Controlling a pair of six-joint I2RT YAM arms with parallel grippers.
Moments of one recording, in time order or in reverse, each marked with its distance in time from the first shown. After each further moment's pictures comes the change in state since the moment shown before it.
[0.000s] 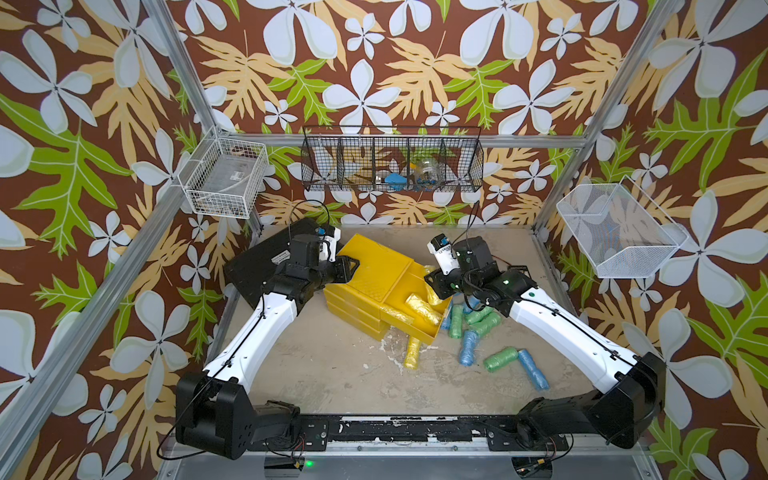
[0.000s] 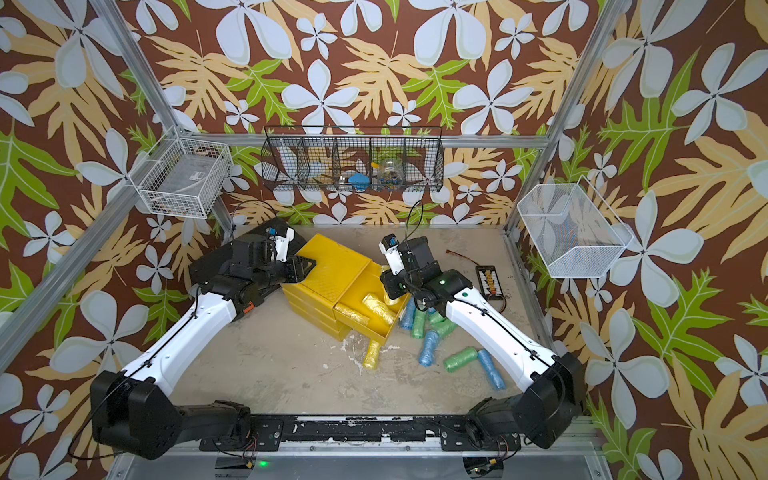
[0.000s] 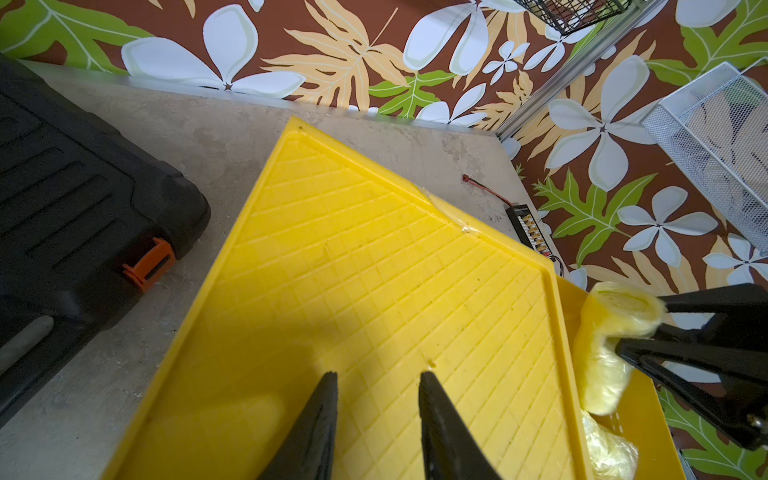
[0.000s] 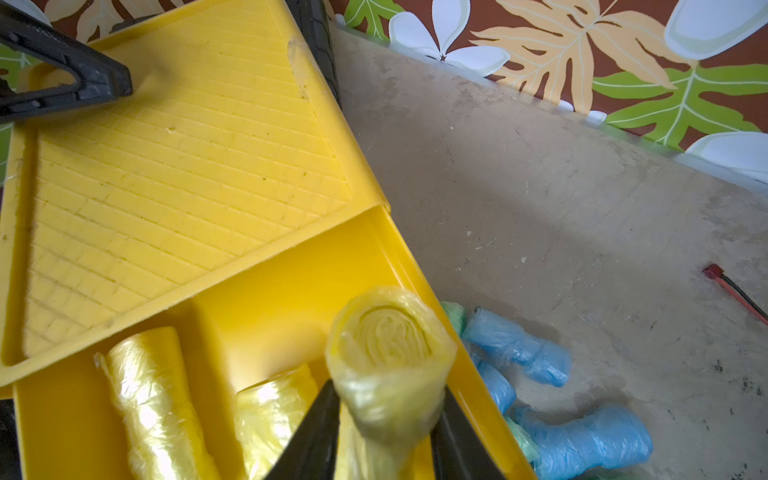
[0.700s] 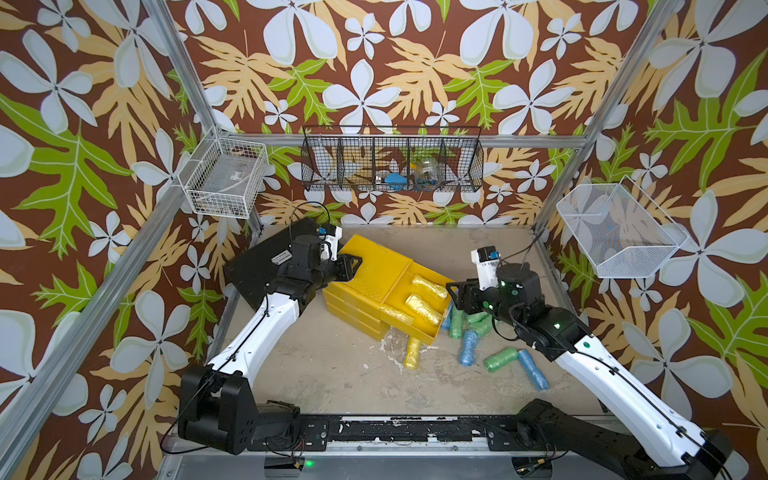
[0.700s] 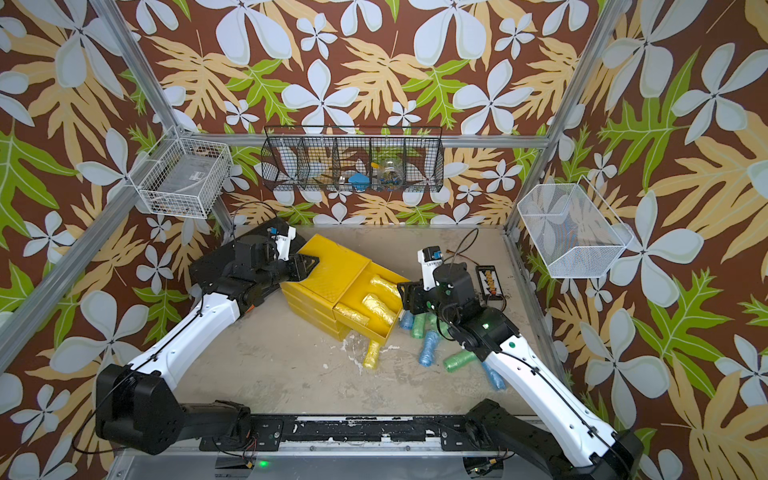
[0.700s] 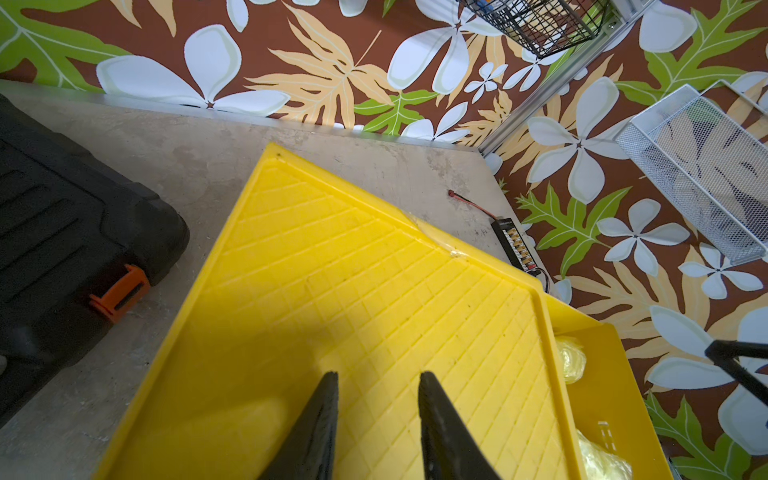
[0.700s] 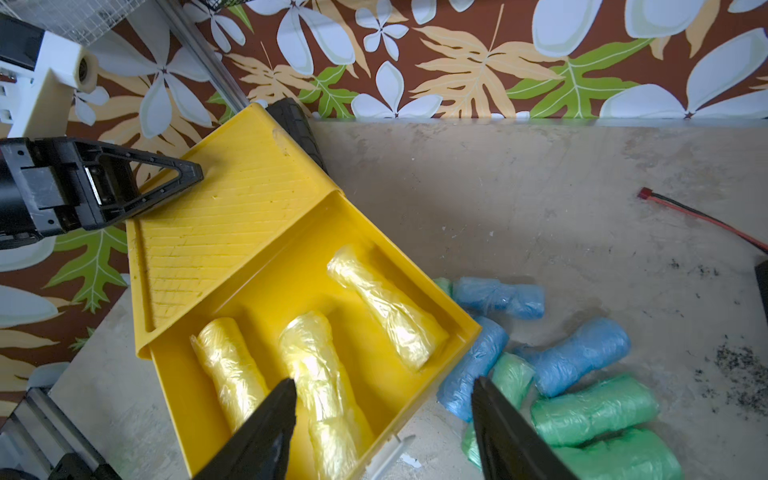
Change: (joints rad) left arm 0.000 0.024 -0.034 0.112 0.037 -0.027; right arm -0.018 -0.425 -0.289 0.040 0.080 0.299
